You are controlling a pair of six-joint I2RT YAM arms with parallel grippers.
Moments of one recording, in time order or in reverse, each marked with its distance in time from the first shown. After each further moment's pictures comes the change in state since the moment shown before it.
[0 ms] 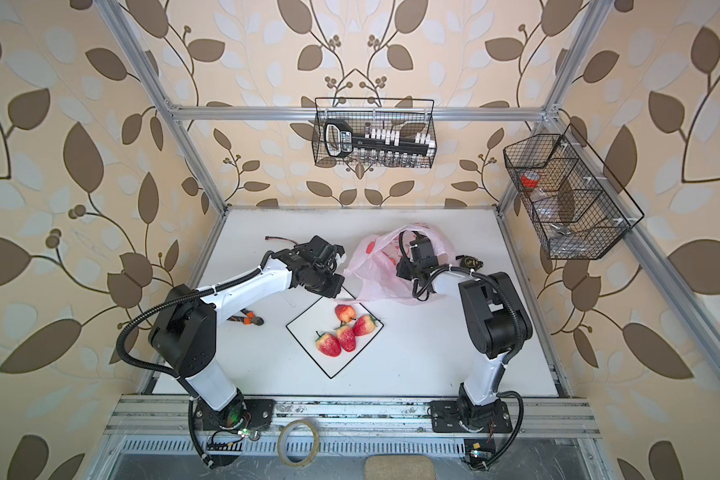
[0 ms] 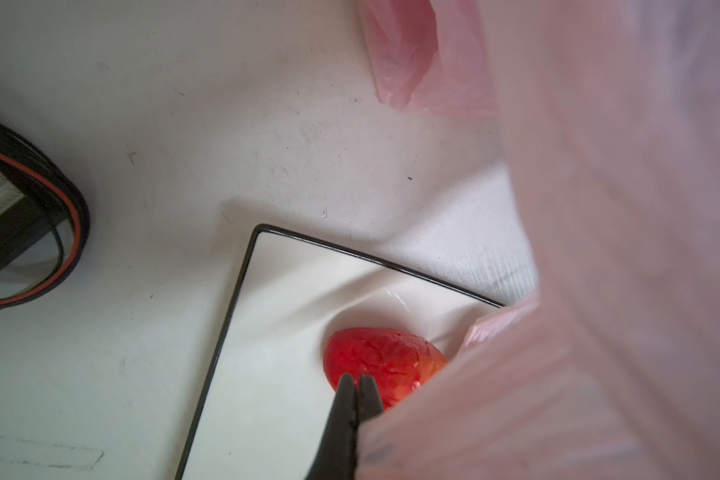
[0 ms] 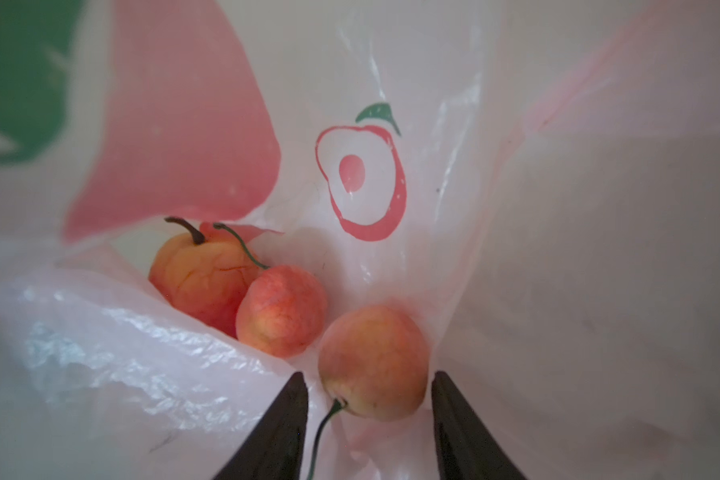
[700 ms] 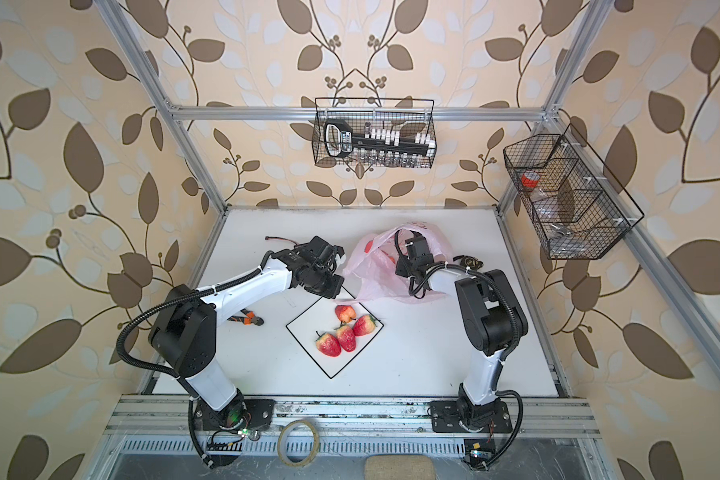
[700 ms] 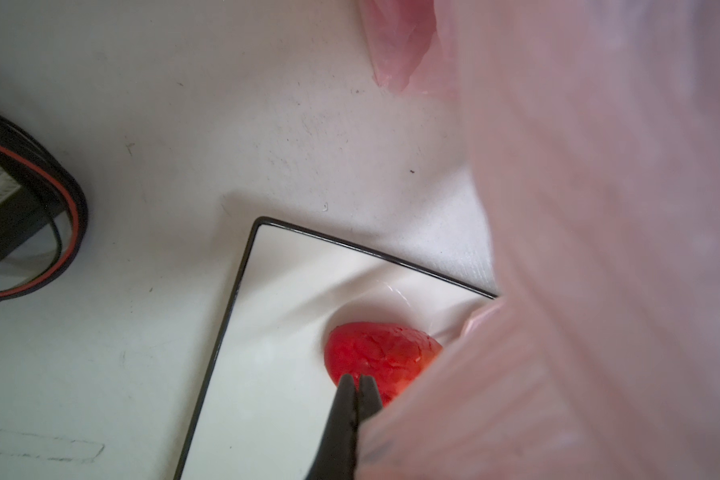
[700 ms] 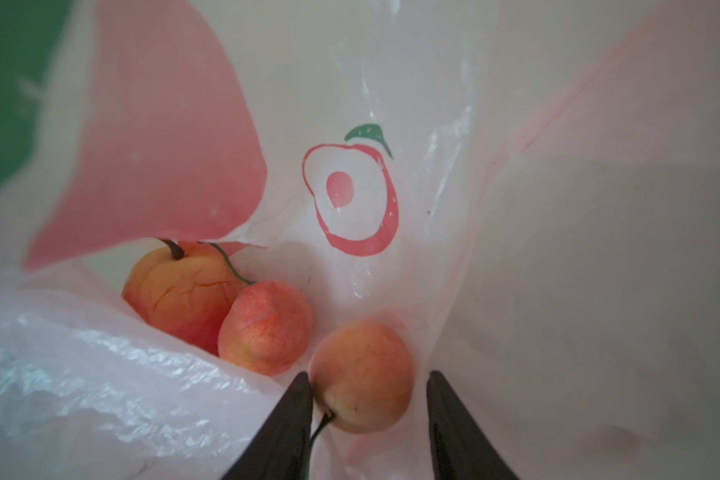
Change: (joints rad) left arm 0.000 0.000 0.000 -0.013 0.000 0.000; right arm 0.018 0.014 0.042 -0.024 0.090 -0.016
